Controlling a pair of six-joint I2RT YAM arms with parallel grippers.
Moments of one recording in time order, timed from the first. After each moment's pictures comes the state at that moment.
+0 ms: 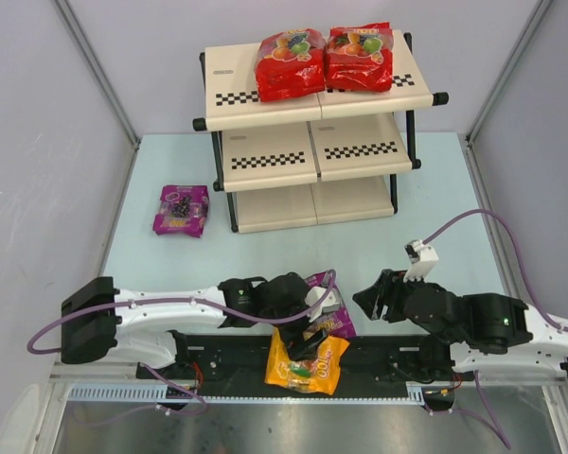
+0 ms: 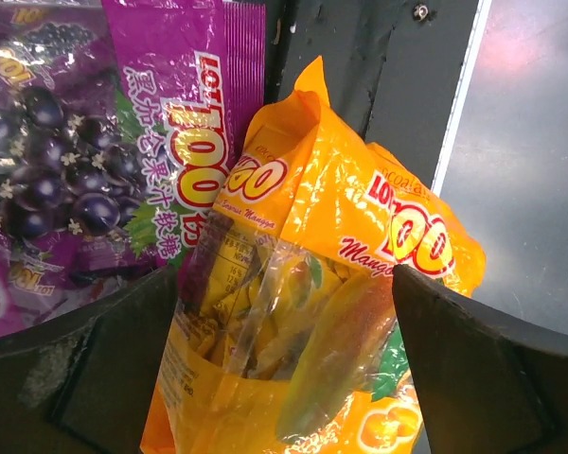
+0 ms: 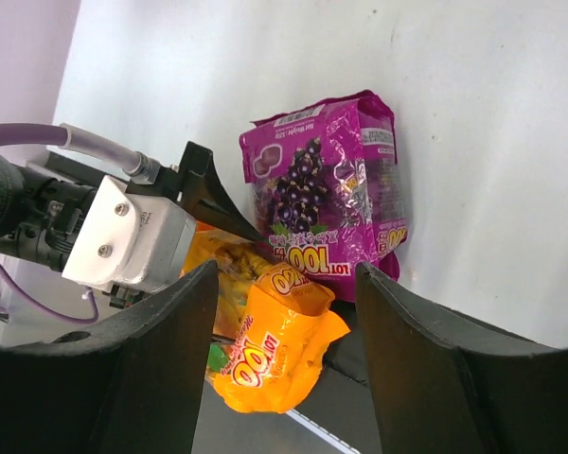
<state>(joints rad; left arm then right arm) -1.27 1.30 0.75 -0.30 0.28 -0.18 1.43 0.56 0.83 -0.90 0.63 1.05</state>
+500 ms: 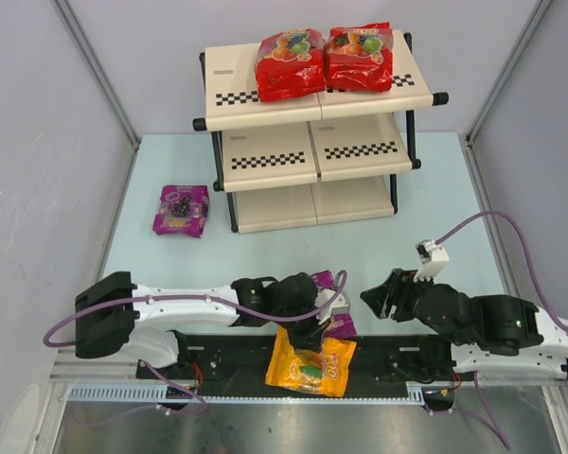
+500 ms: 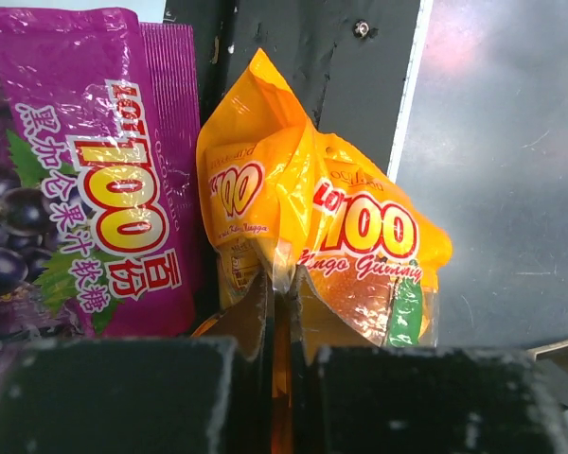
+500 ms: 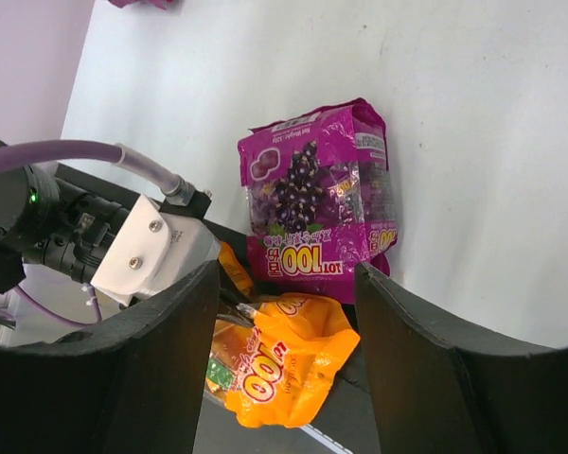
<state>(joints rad) -1.28 1.39 0.79 -0.23 0.39 -0.23 1.43 0.49 0.83 -0.95 0.66 1.04</state>
